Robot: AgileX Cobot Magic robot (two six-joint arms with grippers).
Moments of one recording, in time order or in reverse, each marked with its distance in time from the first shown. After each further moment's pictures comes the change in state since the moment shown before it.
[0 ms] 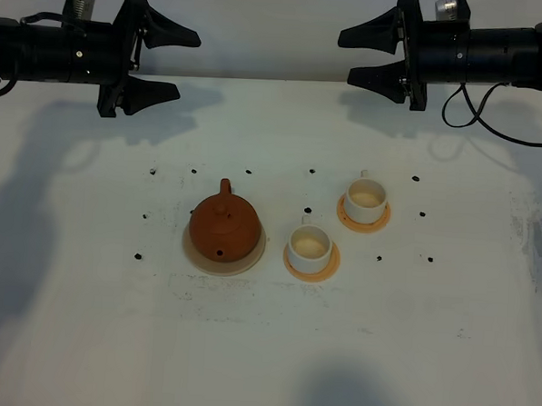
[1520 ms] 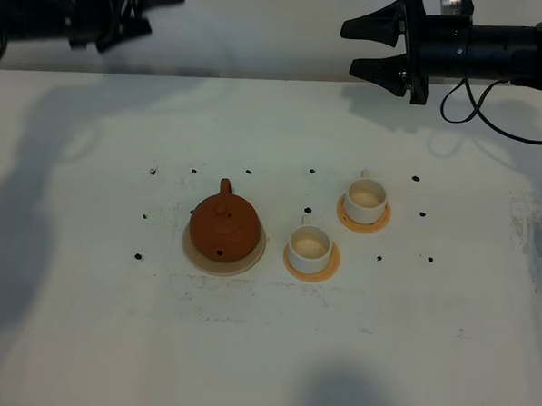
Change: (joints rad) left arm 0.000 -0.032 -0.137 -0.001 -0.161 0.371; right arm 0.000 0.000 0.000 0.034 -0.048 -0.052
